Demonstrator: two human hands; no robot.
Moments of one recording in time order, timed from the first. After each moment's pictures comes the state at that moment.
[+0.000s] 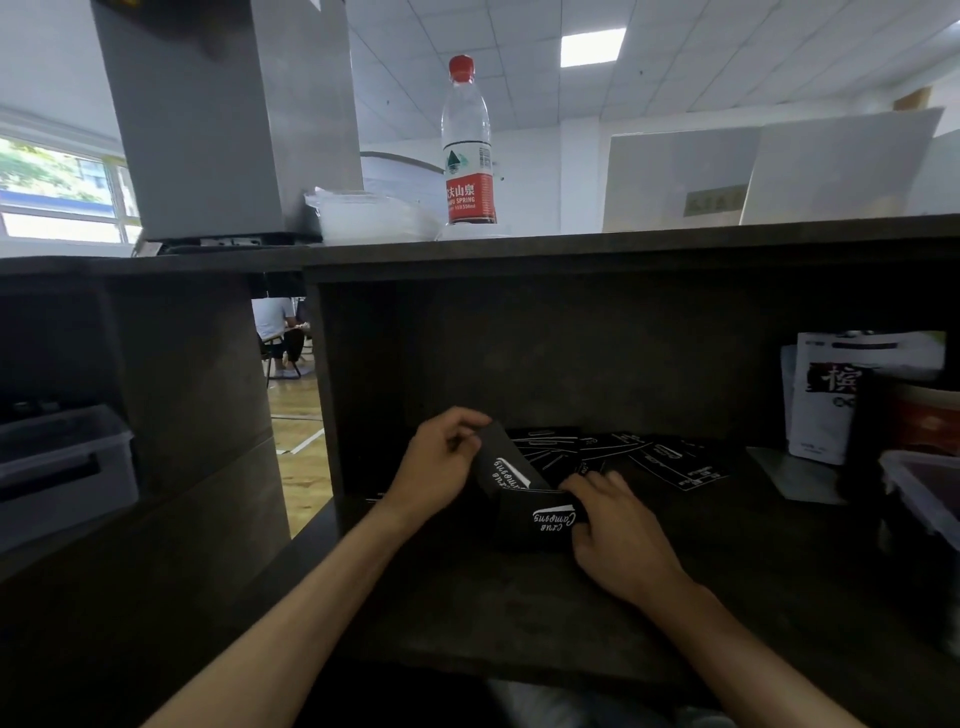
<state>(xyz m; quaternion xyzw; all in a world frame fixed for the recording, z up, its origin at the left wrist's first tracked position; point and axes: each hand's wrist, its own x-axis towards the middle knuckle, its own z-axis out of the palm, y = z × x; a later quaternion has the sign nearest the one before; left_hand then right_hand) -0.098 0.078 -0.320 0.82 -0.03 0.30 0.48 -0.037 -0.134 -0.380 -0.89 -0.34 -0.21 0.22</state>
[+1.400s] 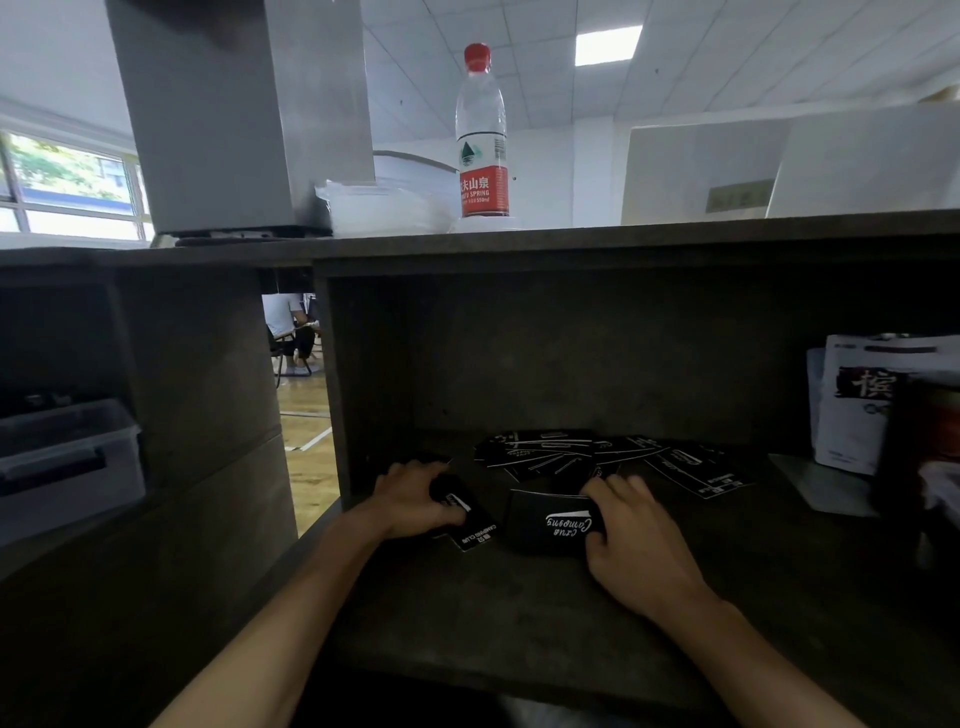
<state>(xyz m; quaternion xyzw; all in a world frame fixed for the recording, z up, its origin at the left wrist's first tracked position) -0.071 0.156 -0.362 0.97 0.11 0.08 0.19 -0.038 -0.132 -0.379 -0.90 -0.32 -0.23 0.20</state>
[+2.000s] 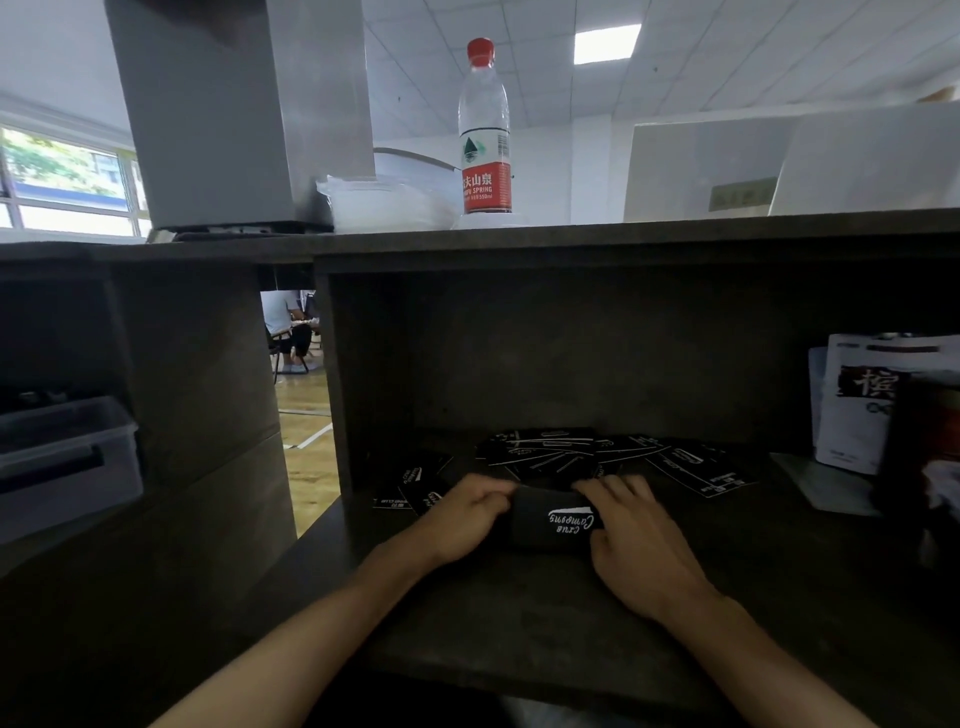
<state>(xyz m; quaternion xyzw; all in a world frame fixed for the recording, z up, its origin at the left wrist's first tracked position) -0.086 0.086 -0.363 0.87 -0.12 0.10 0.46 -0.038 -0.131 -0.381 -0.90 -0.33 -0.22 0.18</state>
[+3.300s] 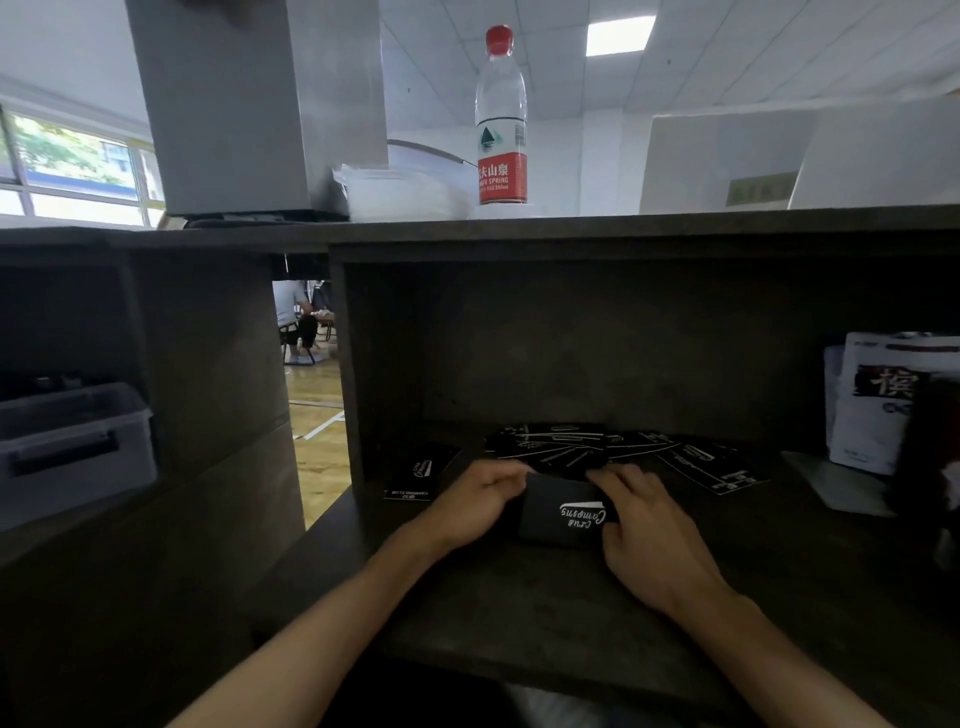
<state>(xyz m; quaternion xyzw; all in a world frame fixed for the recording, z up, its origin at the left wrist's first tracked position) -0.088 0.081 -0.358 0.83 -0.08 0.11 0.54 -0.040 -0.131 -0.378 -0.90 -0.32 -0.22 0.19</state>
